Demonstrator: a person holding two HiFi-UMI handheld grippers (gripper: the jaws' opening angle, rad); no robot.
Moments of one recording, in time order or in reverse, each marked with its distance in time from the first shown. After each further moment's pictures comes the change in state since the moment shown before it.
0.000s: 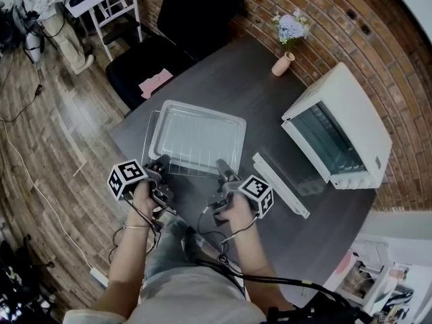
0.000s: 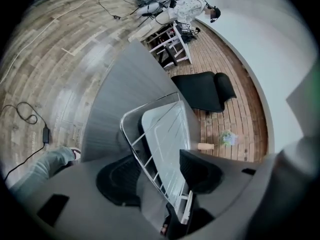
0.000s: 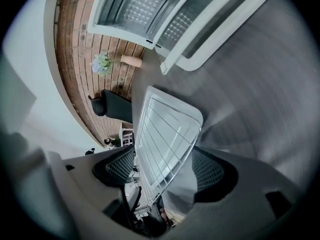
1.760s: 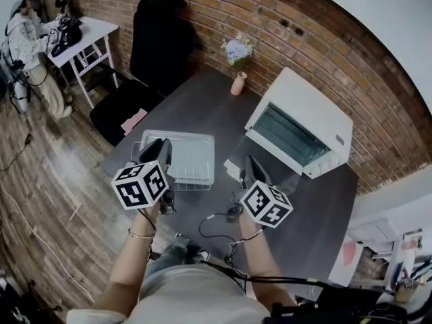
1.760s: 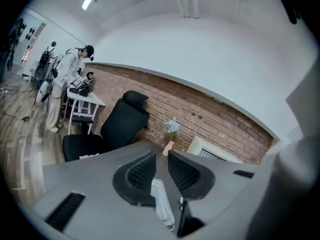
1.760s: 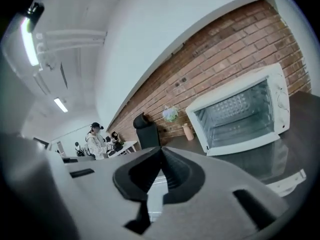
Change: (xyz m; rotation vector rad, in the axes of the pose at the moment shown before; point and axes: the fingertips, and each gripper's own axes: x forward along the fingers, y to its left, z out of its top) left arm -0.091 -0.240 -0.052 1.079 -0.320 -0.226; right arm -0.192 0.152 0.081 -0.936 -0.570 0.114
